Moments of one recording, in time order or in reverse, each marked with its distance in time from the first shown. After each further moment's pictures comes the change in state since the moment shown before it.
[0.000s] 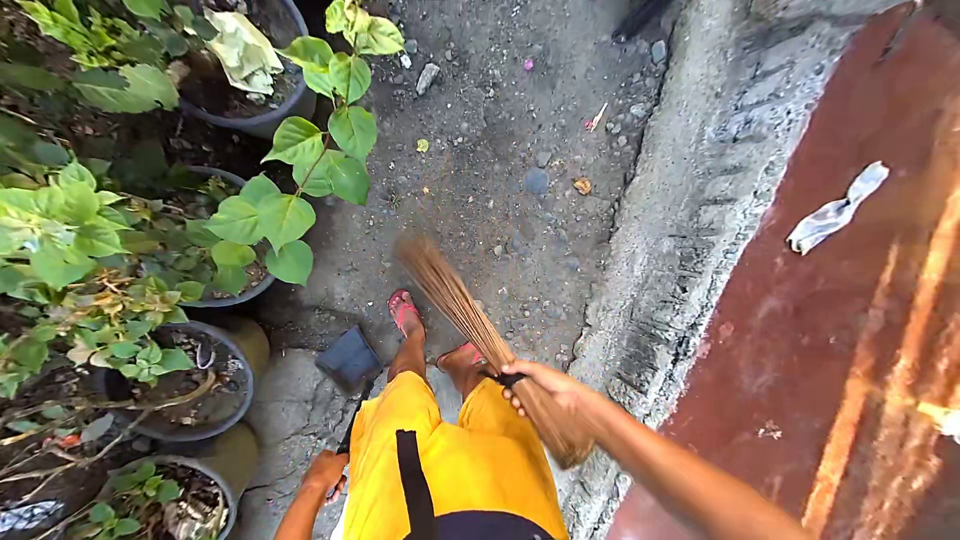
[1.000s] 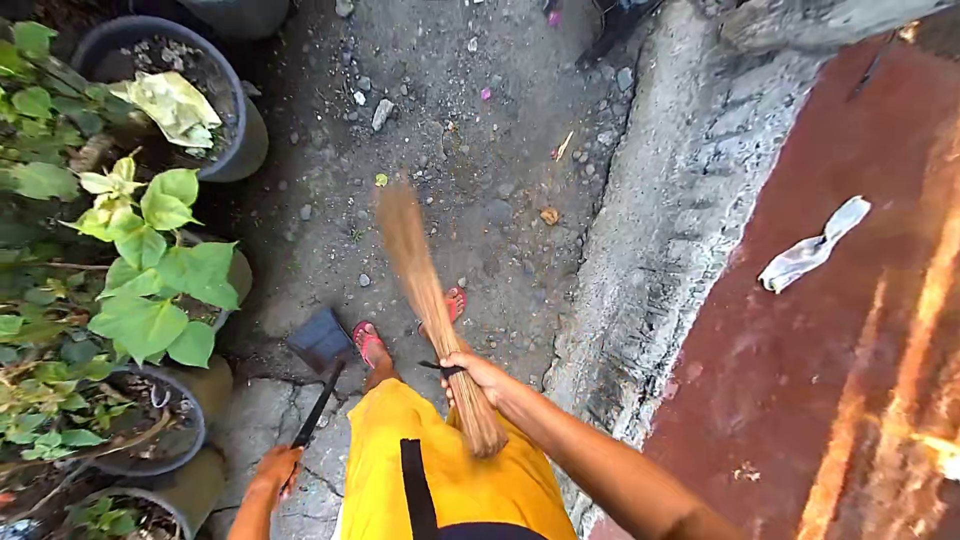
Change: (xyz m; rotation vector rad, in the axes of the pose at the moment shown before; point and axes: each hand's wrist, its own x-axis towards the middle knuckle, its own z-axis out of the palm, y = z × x) left_hand -0.093 0.161 0.021 -0.203 0.191 0.043; right_hand -0.016 -0.148 -0.074 0.084 -0.078 -0.108
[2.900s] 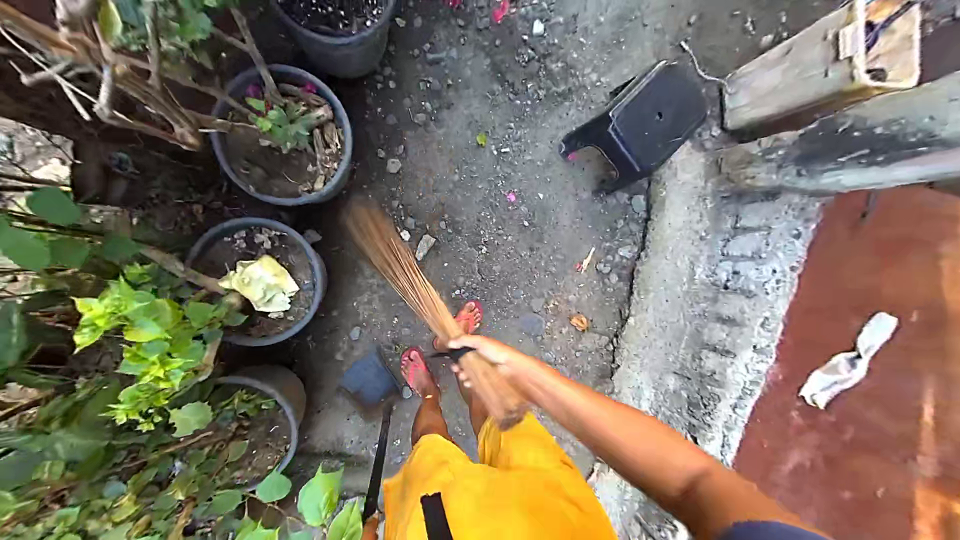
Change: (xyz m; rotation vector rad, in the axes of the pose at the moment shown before) left_hand -0.049 0.242 -0.089 -0.047 -0.031 0.097; right_hand 0.020 -0.405 0.175 -0.195 -0.122 -0.066
